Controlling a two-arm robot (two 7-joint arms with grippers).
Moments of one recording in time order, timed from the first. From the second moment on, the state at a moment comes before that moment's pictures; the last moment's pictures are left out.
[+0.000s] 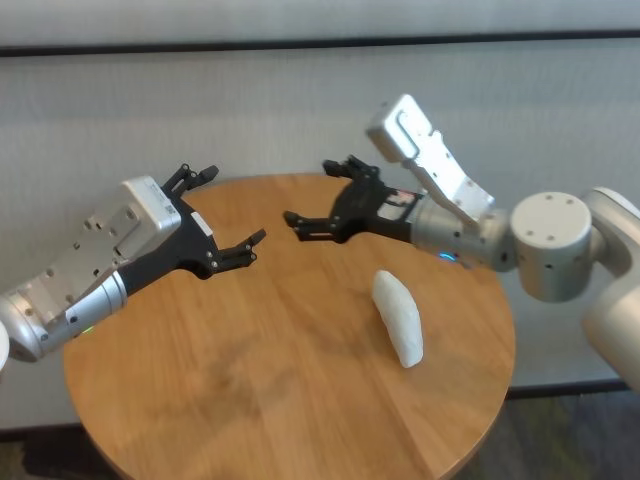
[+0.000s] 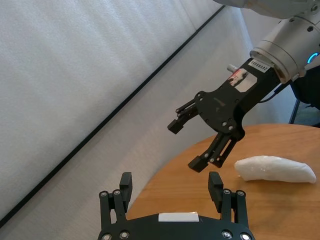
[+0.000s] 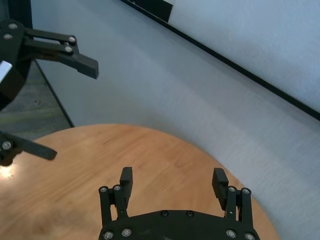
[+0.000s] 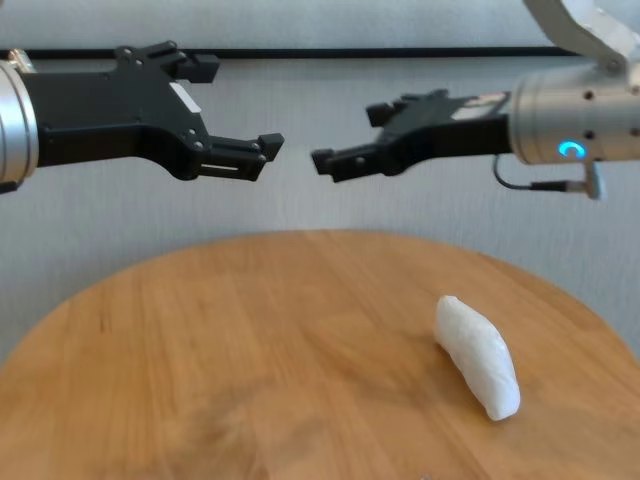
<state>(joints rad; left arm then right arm) -0.31 0.56 0.40 -1.66 -0.05 -0.09 -0.40 0.72 0.37 -0.69 -1.21 0.28 0.14 0.51</state>
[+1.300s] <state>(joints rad) -0.31 0.56 0.40 -1.66 -0.05 -0.09 -0.40 0.72 0.31 -0.67 -1.21 0.13 0.06 0.42</state>
